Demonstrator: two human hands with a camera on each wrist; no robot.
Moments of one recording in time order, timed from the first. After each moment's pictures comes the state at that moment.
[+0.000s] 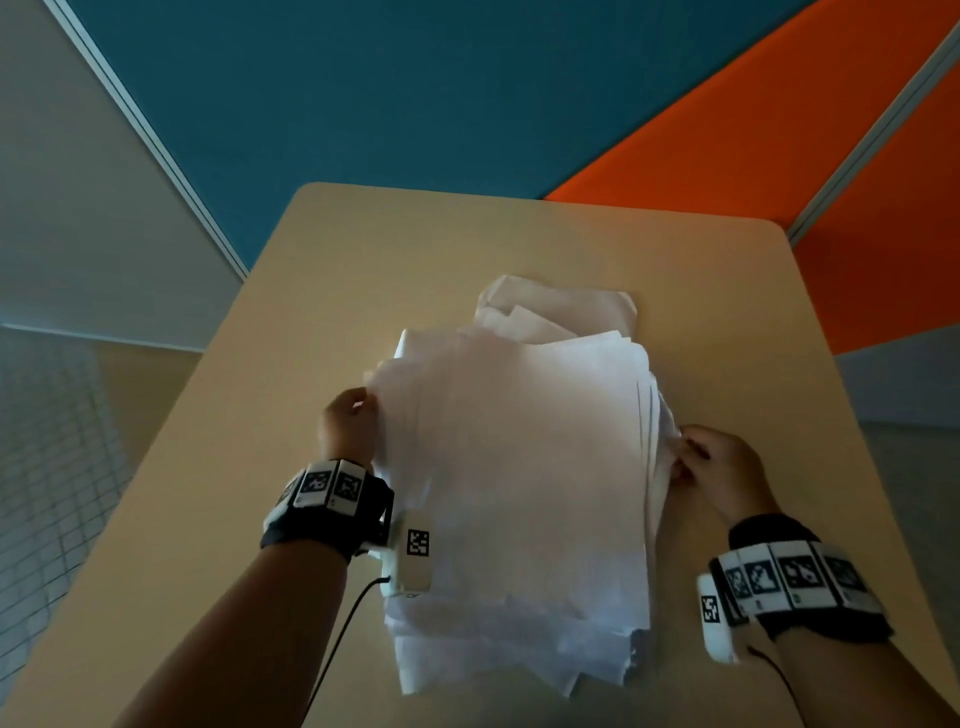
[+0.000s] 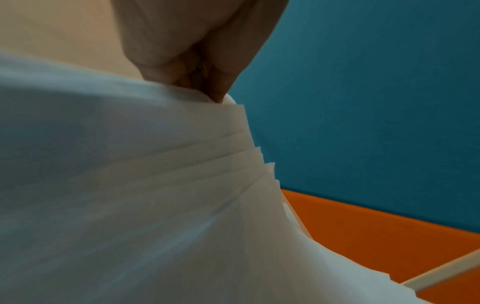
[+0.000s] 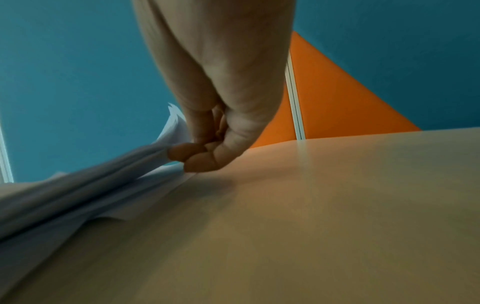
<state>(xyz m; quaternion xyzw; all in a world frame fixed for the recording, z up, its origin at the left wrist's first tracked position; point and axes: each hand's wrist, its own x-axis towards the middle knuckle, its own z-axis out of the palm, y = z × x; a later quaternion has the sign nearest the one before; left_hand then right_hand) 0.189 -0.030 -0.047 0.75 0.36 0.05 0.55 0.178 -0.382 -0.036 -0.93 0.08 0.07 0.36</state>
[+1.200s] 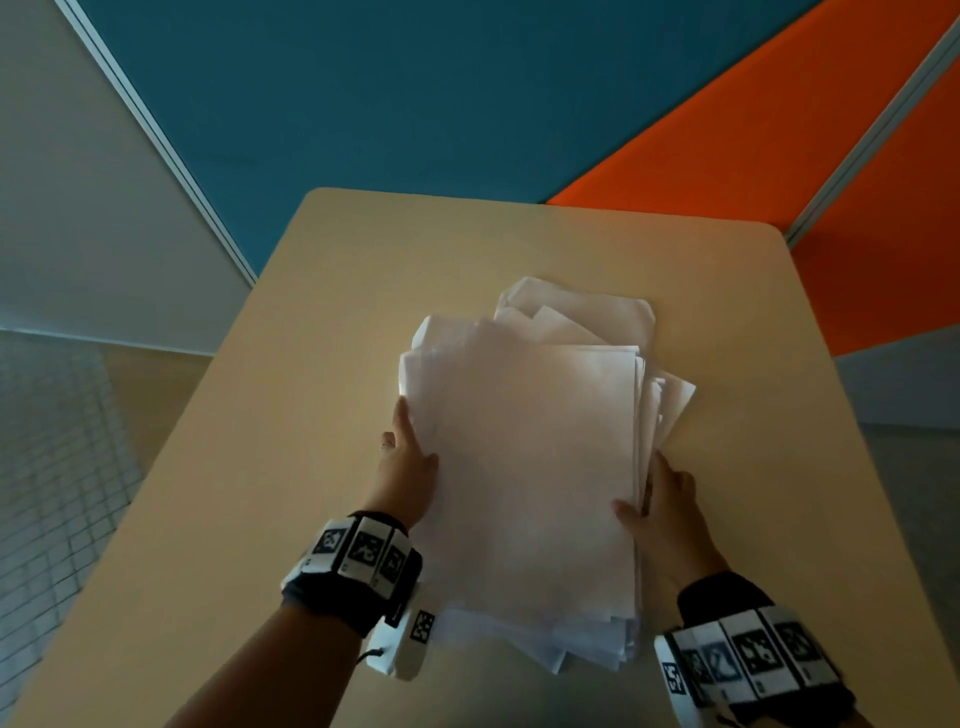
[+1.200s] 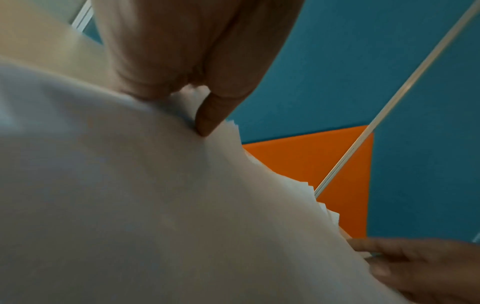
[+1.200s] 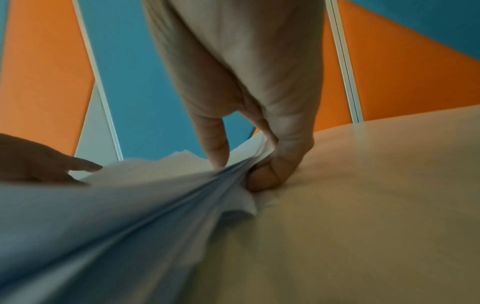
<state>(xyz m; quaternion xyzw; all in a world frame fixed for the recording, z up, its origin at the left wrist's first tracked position) 0.140 -0.076 -0.027 0.87 0.23 -0.15 0.41 0.122 -0.322 -0.025 -0.90 0.17 0.19 0.35</state>
